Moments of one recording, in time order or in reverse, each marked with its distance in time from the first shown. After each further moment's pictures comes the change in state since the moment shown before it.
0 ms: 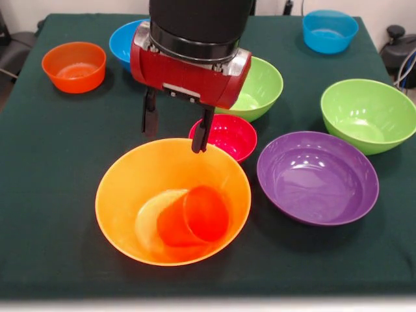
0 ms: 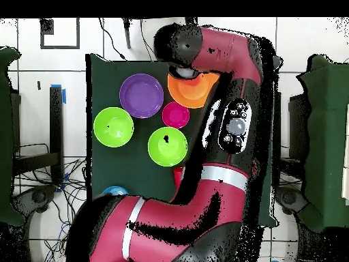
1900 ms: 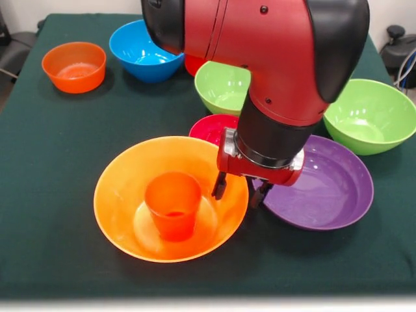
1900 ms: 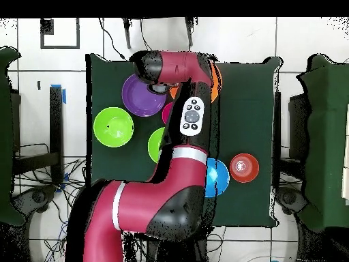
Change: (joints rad) arm 0.091 0.270 0.000 -0.147 -0.043 -0.016 0.000
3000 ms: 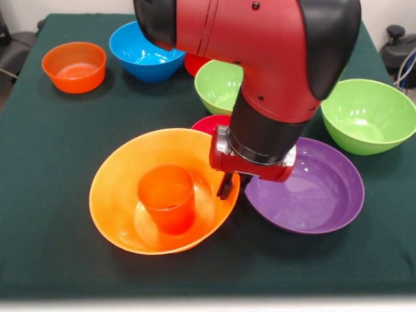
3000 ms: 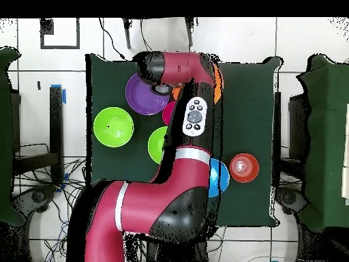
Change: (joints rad) arm -0.011 -0.021 0.027 0.016 -0.053 0.000 -0.032
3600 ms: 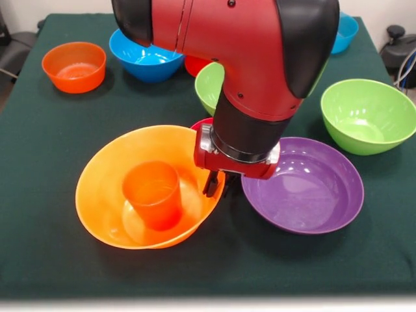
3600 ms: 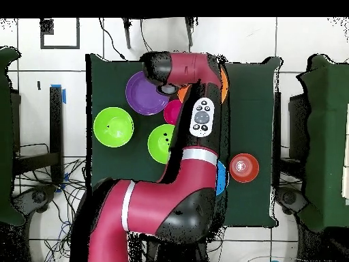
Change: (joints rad) arm -0.026 -0.021 0.022 0.025 -0.028 0.000 -0.036
